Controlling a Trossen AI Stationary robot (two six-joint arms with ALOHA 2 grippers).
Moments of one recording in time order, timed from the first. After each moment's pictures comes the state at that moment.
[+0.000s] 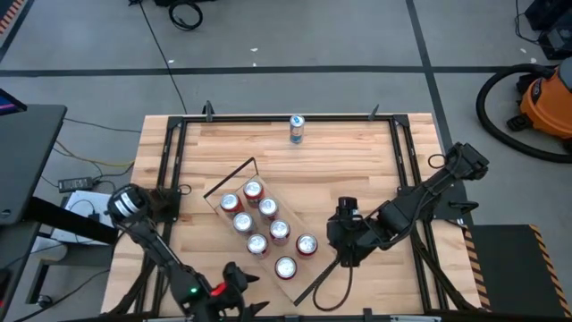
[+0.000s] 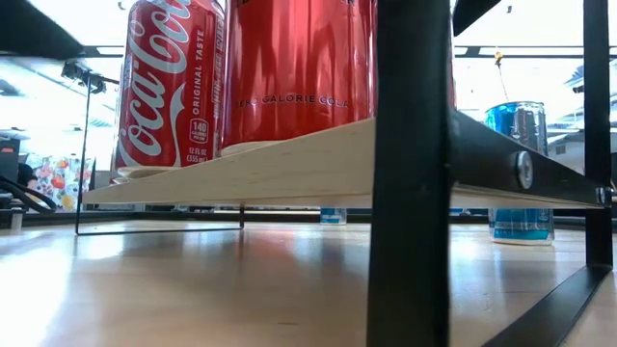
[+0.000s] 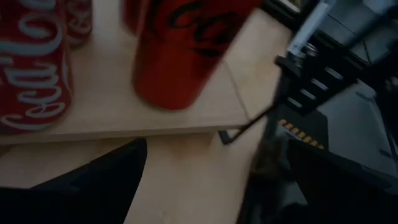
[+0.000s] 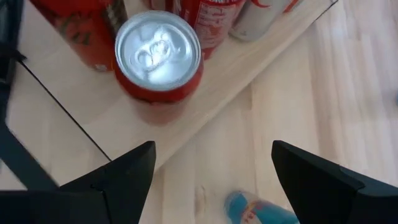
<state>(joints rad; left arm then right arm) -0.94 1.93 1.25 -0.21 -0.90 -1.30 0.59 1.57 1.39 -0.98 0.43 0.49</state>
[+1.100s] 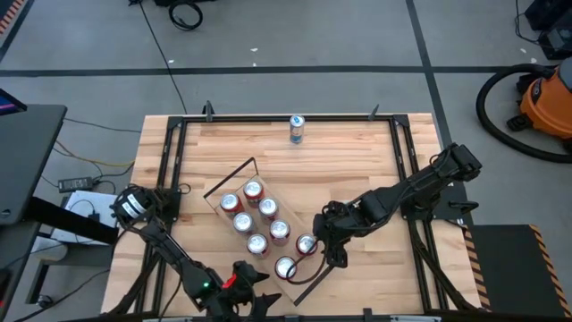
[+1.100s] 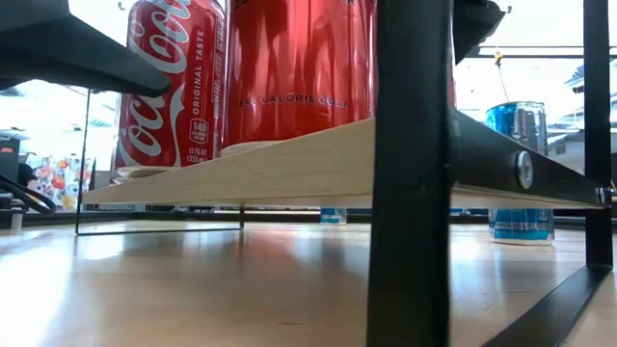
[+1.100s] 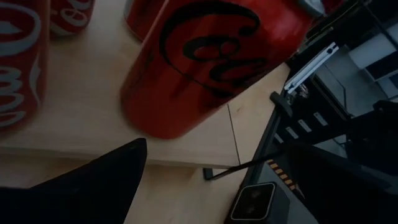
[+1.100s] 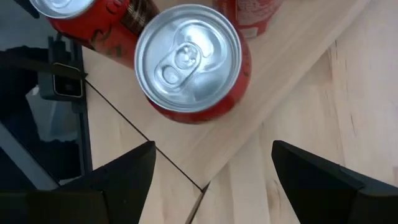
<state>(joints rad) -0.87 1.96 1.25 -0.07 -0.89 -1.43 0.45 1.63 1.39 -0.87 0.04 0.60</state>
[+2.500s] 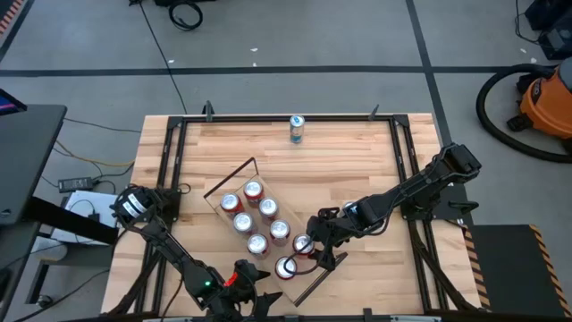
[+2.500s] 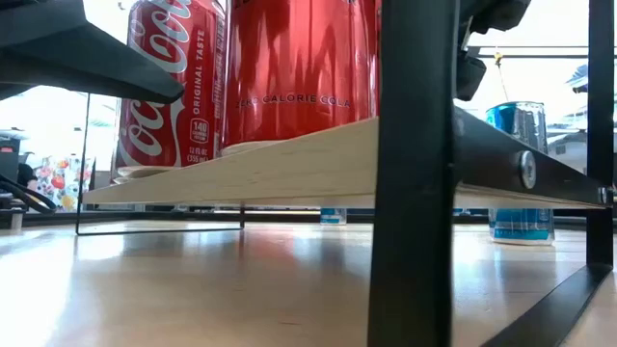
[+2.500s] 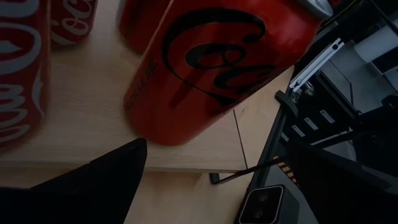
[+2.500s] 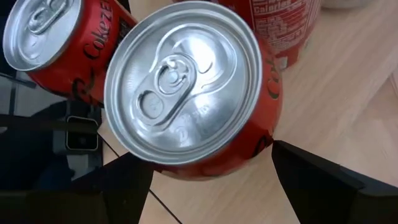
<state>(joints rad) -0.86 1.96 1.25 -0.08 -0.89 -1.39 0.43 1.64 1.11 -0.36 0.05 0.69</state>
